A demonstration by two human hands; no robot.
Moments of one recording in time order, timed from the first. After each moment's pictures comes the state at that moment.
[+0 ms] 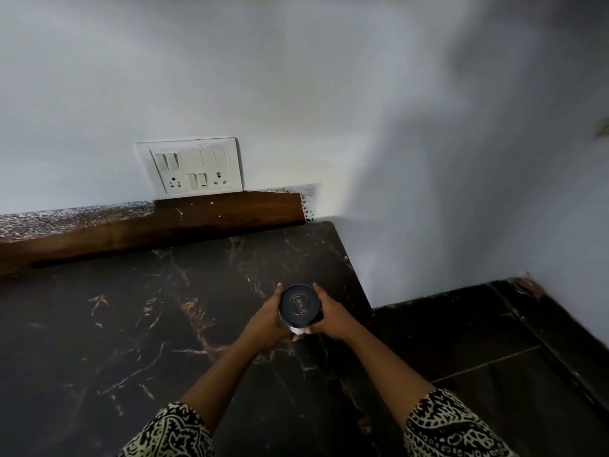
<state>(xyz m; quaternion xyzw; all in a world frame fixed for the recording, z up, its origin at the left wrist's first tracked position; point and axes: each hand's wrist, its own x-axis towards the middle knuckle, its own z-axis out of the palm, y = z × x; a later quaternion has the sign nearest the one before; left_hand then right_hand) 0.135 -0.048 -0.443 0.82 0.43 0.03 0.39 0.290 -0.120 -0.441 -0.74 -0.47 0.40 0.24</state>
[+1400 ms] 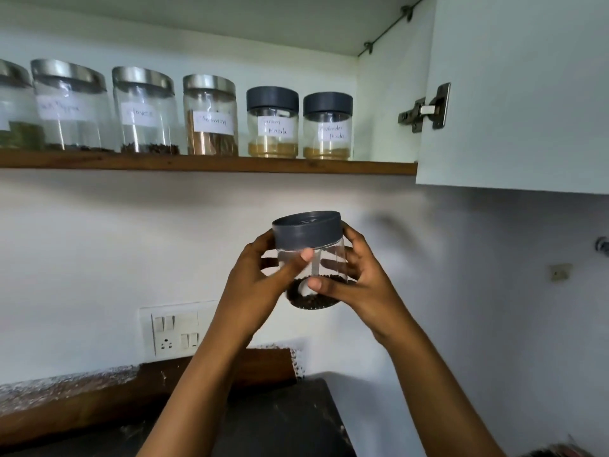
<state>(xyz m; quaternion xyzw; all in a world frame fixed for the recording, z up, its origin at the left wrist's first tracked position) 0.164 -0.064 -0.093 0.73 0.23 0.51 0.40 0.311 -0.133 -0.103 -0.50 -0.58 0.18 0.62</state>
